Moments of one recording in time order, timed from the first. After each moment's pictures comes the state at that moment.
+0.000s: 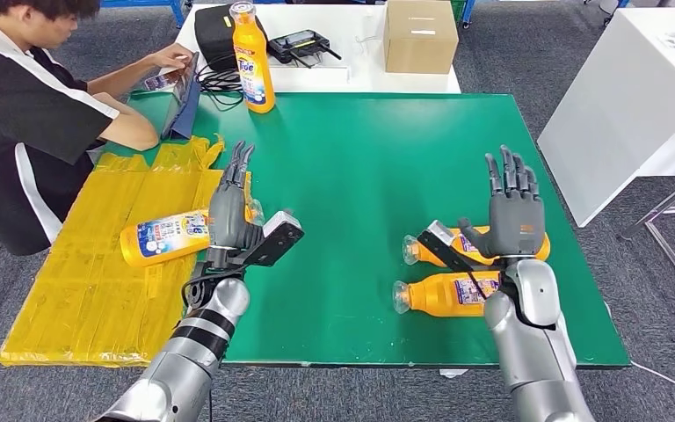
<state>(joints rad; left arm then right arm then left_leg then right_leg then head) -0.47 -0.29 0.01 -0.90 -0.94 0.68 -0.47 -0.47 0.05 0.01 -1.00 1.29 -0.55 -0.17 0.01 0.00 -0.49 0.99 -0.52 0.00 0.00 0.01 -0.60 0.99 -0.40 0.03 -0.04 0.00</state>
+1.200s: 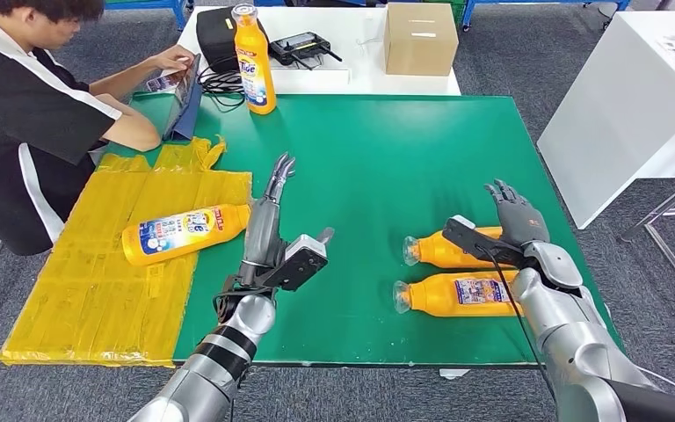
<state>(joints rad) -0.41 -0.33 -0.15 -0.94 -0.72 0.58 -0.58 -0.77 -0.07 -0.08 -0.39 1.38 -0.22 -0.14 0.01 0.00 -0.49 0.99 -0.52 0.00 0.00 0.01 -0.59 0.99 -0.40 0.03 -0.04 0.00</state>
